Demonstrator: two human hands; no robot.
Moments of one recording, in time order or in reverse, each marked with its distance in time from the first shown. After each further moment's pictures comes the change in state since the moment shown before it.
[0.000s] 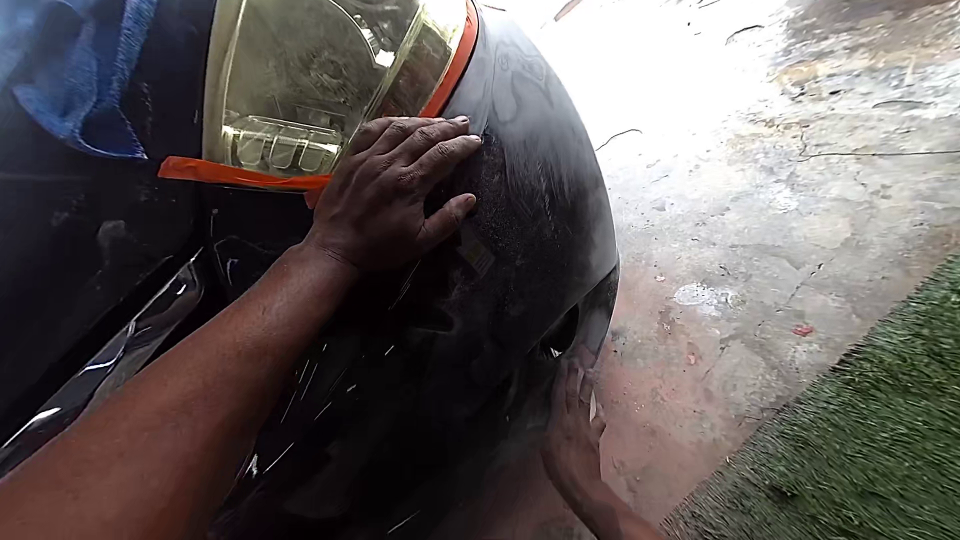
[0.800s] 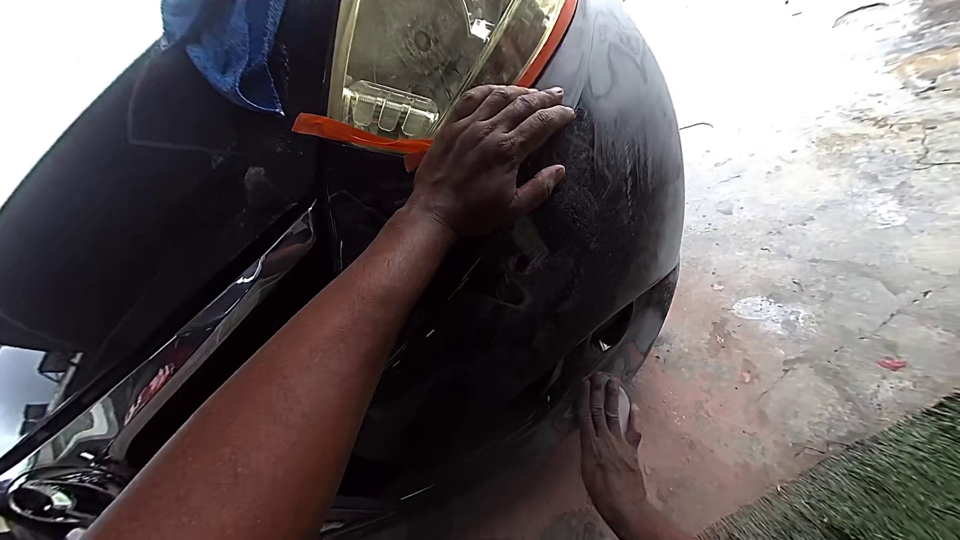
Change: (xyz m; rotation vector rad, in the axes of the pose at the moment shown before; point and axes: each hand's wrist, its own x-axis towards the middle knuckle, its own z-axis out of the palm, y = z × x) left_hand 0.005 0.008 0.003 -0.015 0.025 -0.036; right_hand -0.023 0.038 0.022 -0.167 0.239 -0.467
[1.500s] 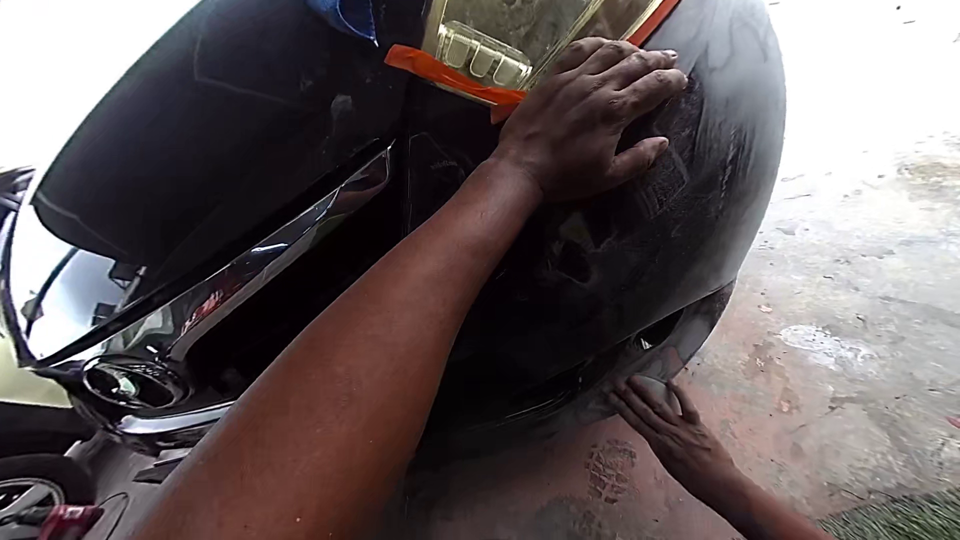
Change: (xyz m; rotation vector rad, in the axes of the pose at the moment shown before) left_hand 0.006 0.006 -0.001 0.004 0.023 -0.012; right_hand 0.017 0.110 0.002 -0.051 -0.006 -0.649
